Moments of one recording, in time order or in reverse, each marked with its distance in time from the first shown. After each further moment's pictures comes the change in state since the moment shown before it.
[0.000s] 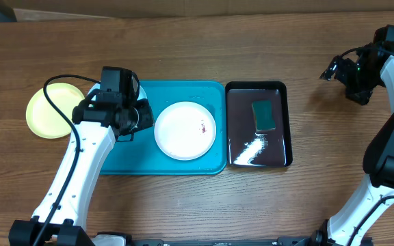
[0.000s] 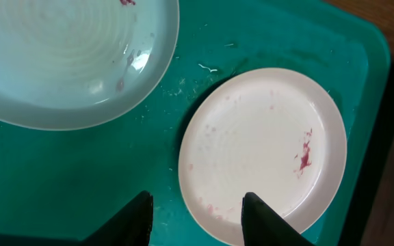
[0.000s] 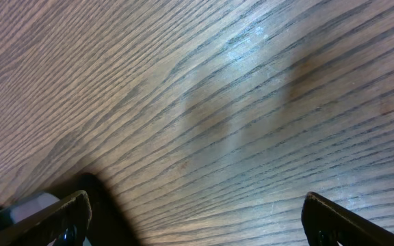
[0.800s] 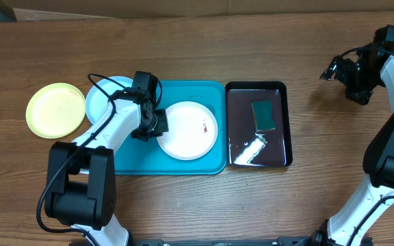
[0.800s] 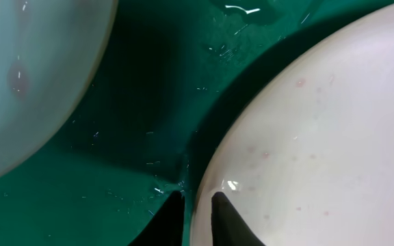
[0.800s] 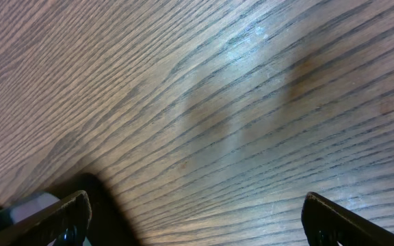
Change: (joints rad) left arm -0.065 0.365 -0.002 0.105 -0.031 0.065; right arm 0.000 0.000 0.000 0.000 0.000 0.000
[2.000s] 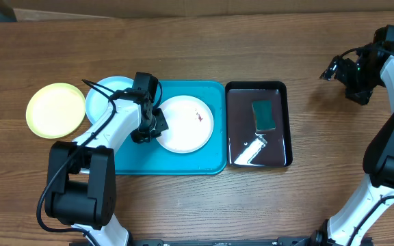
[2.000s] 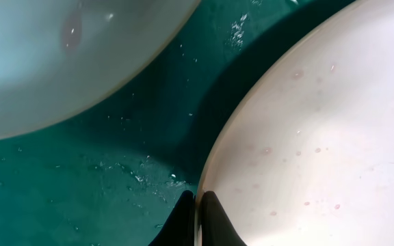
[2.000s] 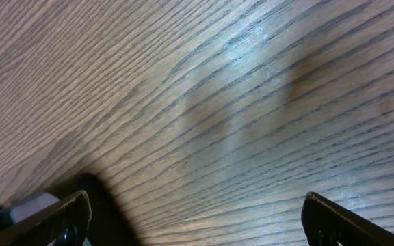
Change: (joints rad) left arm 0.000 0.003 0.000 -0.023 -0.037 -0.220; right arm 0.000 0.000 0.000 0.000 0.000 0.000
